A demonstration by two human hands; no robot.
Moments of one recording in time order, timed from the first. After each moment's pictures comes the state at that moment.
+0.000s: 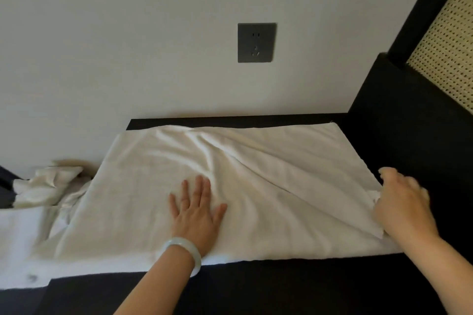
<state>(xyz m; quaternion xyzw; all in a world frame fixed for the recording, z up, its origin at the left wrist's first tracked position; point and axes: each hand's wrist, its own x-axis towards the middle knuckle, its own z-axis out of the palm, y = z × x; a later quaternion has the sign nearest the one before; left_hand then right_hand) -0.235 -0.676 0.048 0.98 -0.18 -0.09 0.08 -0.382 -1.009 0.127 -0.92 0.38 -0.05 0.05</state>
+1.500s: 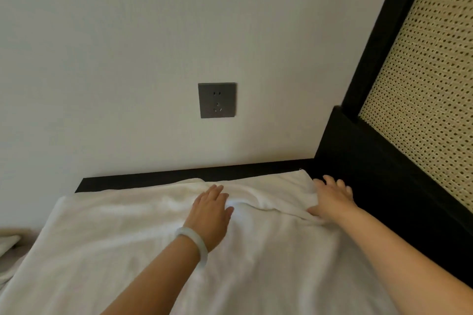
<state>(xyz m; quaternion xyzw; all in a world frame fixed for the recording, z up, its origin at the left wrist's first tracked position) -0.141 -0.809 0.113 0.92 -0.36 -0.07 0.13 -0.250 -1.083 0.131 -0.93 0.34 0.14 0.02</state>
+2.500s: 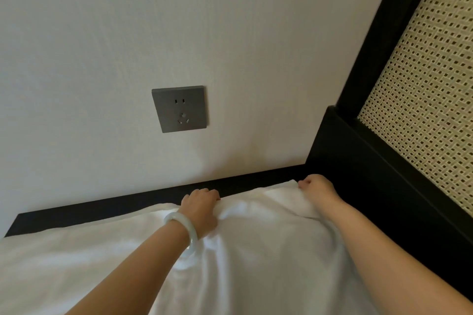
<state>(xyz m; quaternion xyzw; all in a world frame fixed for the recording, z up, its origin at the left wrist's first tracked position) -0.057 -0.892 0.112 0.91 -0.37 -0.17 0.05 -0.182 -1.143 0.108 -0.79 0.47 -0.01 0.38</state>
